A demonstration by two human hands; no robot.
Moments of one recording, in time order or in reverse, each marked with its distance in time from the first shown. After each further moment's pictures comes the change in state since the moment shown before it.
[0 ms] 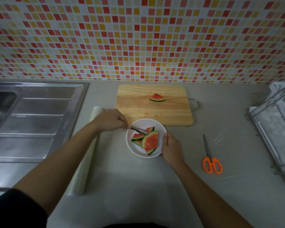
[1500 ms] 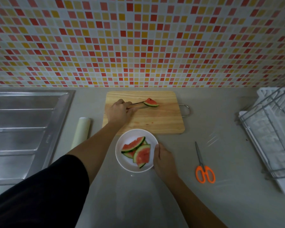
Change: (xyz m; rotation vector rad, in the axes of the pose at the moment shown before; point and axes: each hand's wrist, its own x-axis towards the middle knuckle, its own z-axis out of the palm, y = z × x) left_hand 0.117 0.022 0.044 0.147 0.598 0.124; right_hand 0.000 0.003 0.000 -0.015 0.007 0.021
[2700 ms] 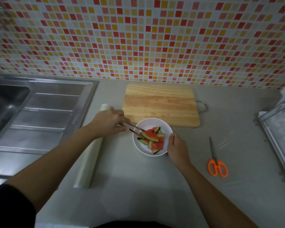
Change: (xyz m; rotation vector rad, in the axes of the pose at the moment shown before) left_hand -0.104 -0.047 -0.111 0.178 -0.334 0.360; right_hand 0.000 -0.003 -0.002 -0.036 0.012 -0.081
